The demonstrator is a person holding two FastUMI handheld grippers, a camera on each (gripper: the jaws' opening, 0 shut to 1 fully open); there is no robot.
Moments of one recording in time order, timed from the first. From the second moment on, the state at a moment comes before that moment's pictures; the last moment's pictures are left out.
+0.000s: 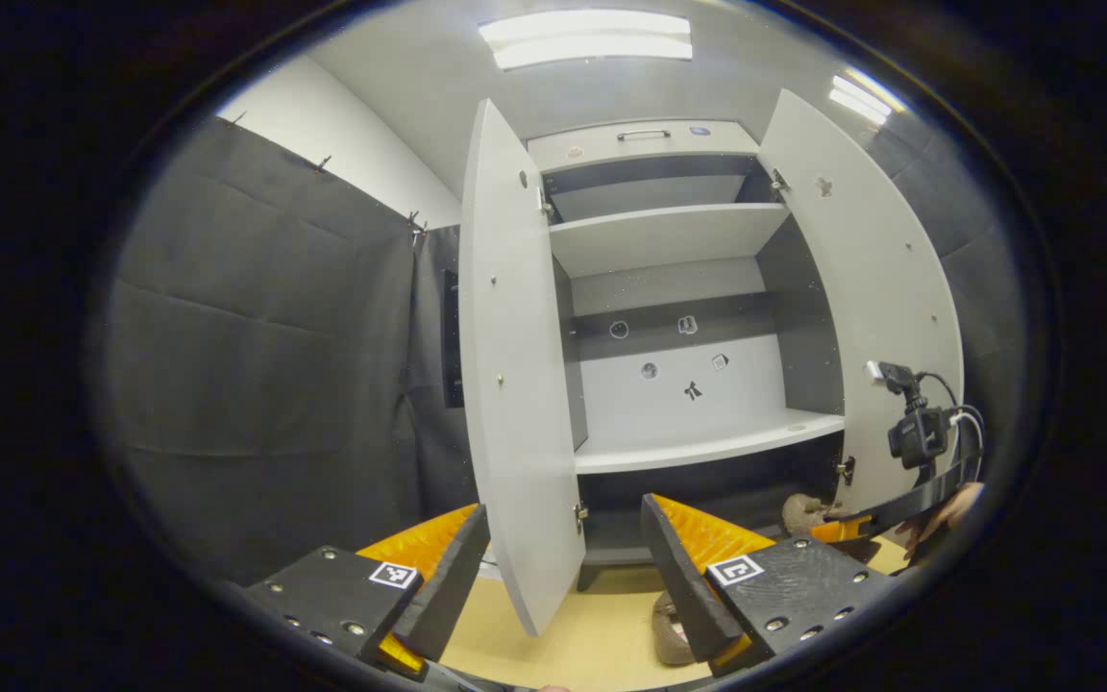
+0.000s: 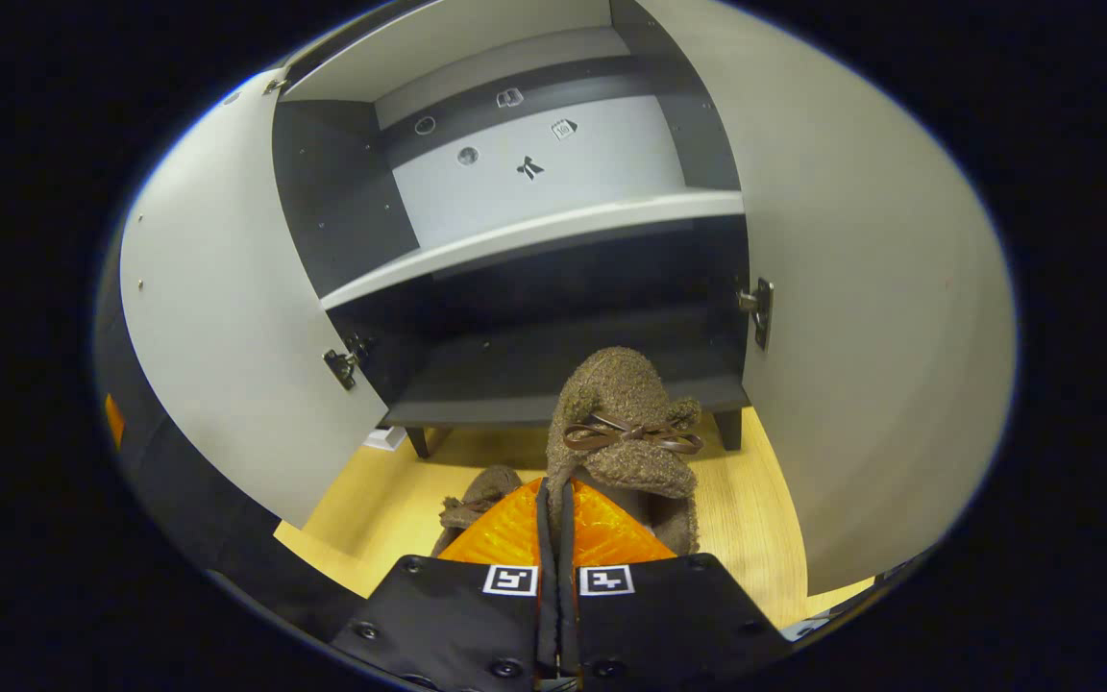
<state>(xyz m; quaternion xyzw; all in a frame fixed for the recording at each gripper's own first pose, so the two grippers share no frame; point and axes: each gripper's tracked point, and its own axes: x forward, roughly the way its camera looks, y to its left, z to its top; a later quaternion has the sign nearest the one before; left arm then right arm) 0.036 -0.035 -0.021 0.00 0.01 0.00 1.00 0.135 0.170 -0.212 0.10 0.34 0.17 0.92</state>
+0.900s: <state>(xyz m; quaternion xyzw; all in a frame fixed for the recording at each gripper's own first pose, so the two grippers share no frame) 0.063 -0.048 -0.038 -0.03 0.02 -0.02 1.00 0.250 0.192 -0.050 0.10 0.18 0.19 0.96</state>
